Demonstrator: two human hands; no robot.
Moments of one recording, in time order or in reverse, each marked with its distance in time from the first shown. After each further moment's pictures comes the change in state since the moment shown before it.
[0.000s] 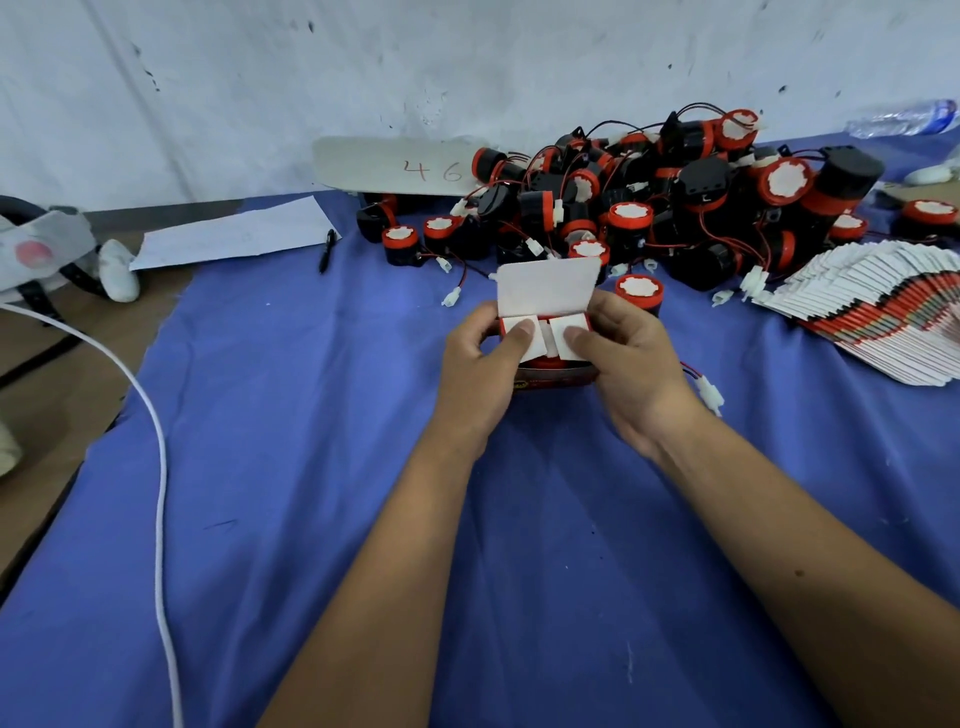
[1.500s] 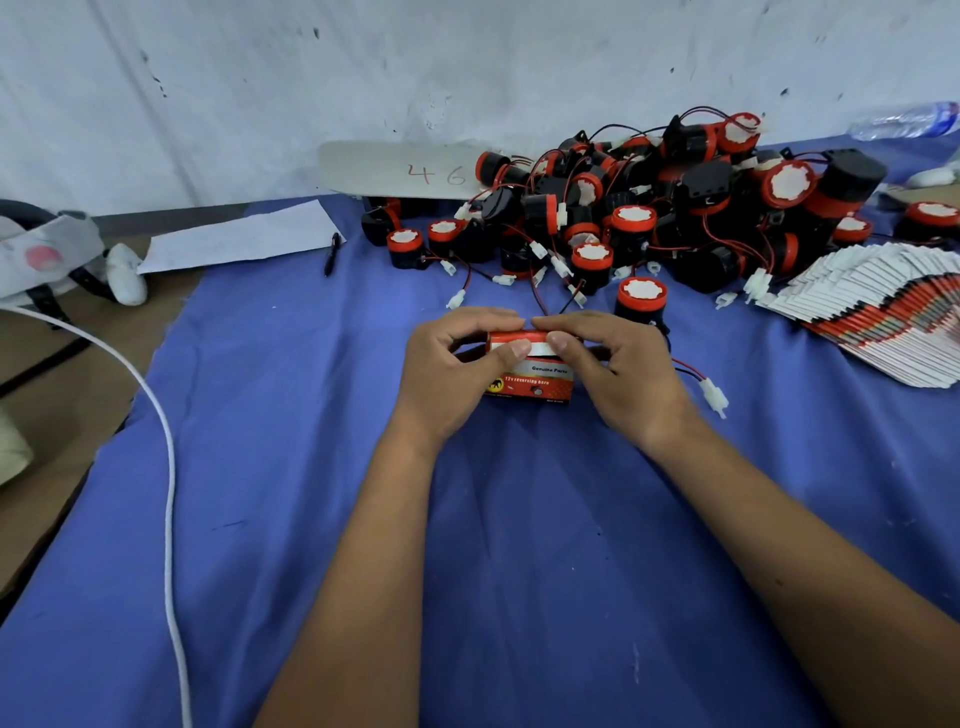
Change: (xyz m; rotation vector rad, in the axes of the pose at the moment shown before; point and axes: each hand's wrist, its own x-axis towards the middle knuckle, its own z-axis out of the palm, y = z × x) left_hand 0.009 -0.003 -0.043 0.212 -0.078 0.225; right_hand 0.000 0.000 -0.011 -0.805 -0.107 -0.359
